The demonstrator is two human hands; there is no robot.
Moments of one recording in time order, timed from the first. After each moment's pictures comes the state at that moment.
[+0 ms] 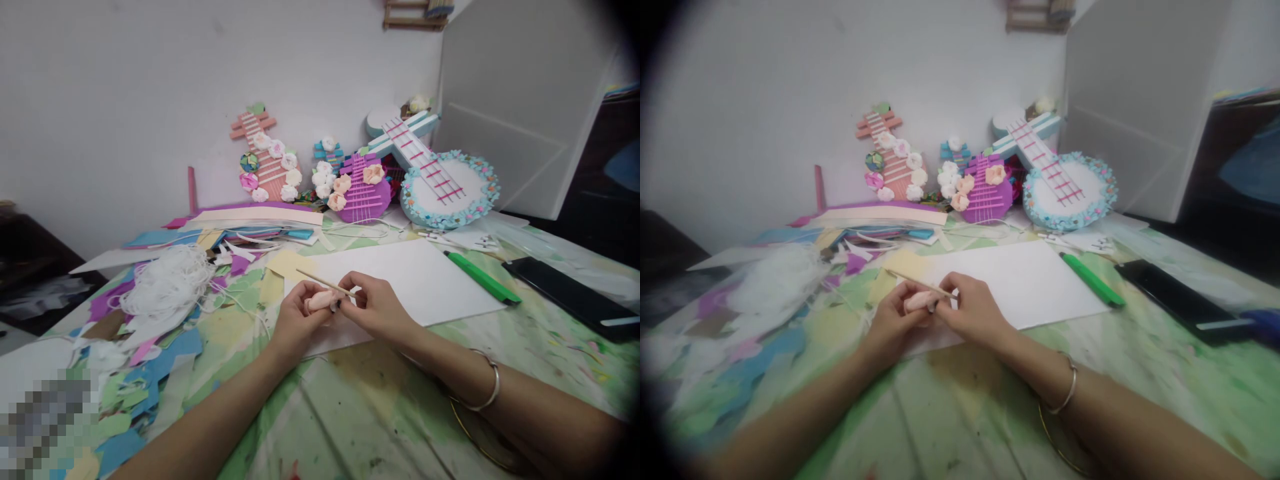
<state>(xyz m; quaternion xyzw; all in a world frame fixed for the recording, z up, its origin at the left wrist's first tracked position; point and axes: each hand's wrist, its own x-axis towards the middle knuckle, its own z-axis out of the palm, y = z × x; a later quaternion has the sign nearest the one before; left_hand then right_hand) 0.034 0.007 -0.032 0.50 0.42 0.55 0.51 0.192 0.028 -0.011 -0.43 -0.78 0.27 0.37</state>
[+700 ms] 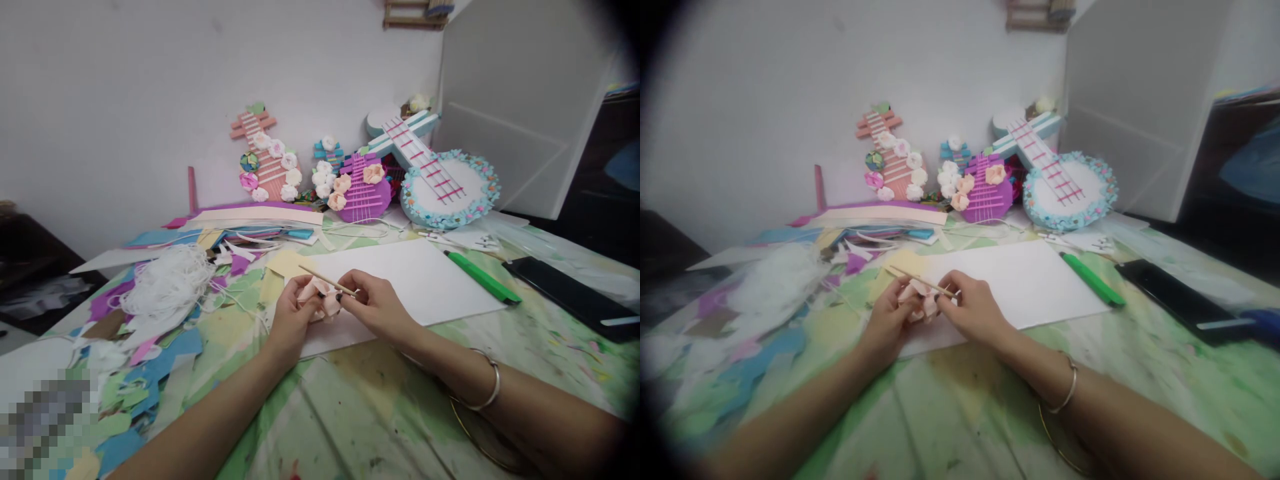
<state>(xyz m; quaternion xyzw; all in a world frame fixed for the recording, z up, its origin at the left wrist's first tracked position) 0.033 0.012 -0.036 0.44 0.40 0.60 0.54 0.191 0.027 -0.008 -0.44 -0.75 0.32 0.38</state>
